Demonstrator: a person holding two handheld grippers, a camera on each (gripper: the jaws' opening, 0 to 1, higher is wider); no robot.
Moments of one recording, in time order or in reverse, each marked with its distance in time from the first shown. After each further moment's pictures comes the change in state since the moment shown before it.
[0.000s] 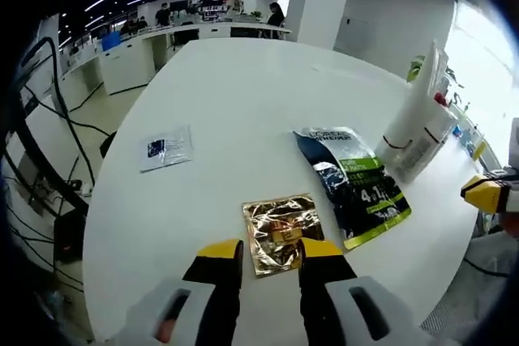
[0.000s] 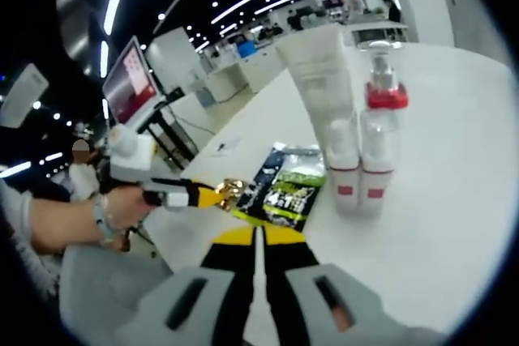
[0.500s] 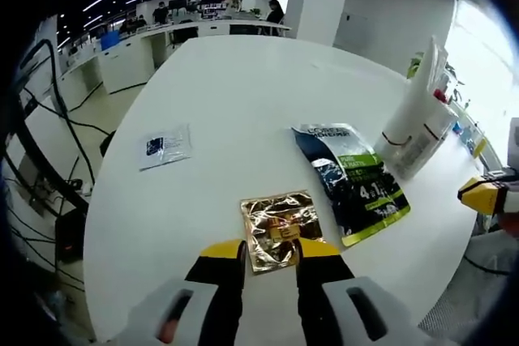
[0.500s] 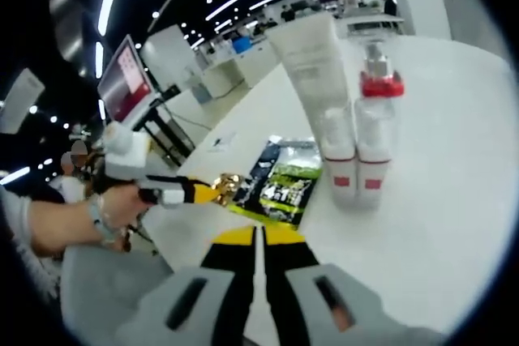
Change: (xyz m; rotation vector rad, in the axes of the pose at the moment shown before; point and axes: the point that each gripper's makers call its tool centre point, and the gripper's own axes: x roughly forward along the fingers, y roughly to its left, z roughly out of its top) left arm 0.000 0.000 -0.003 0.004 0.019 0.003; right arm 0.001 -0.004 -0.007 0.027 0.031 -0.012
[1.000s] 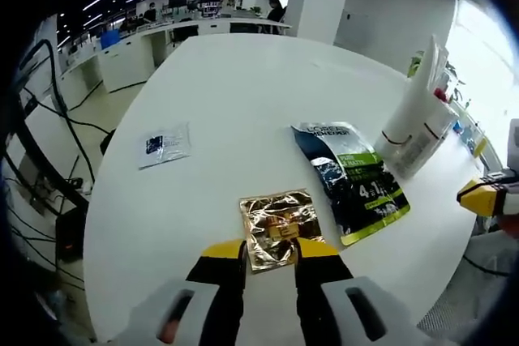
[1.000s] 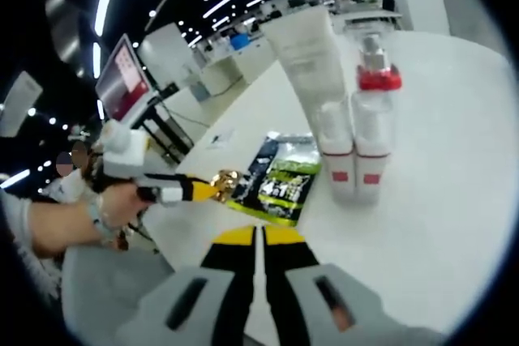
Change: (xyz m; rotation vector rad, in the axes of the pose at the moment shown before) left arm -0.001 -0.001 -0.001 -0.002 0.009 0.003; right arm 0.000 -0.001 -0.003 0.012 0.019 -0.004
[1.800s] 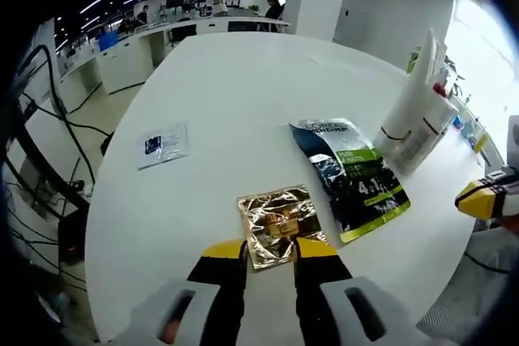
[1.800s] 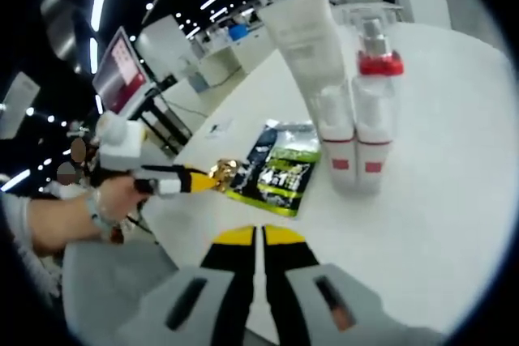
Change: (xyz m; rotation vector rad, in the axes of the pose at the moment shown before) left arm -0.001 -0.003 -0.002 0.018 0.012 0.008; right arm 0.001 -0.001 -0.010 0.009 0.055 -0.002
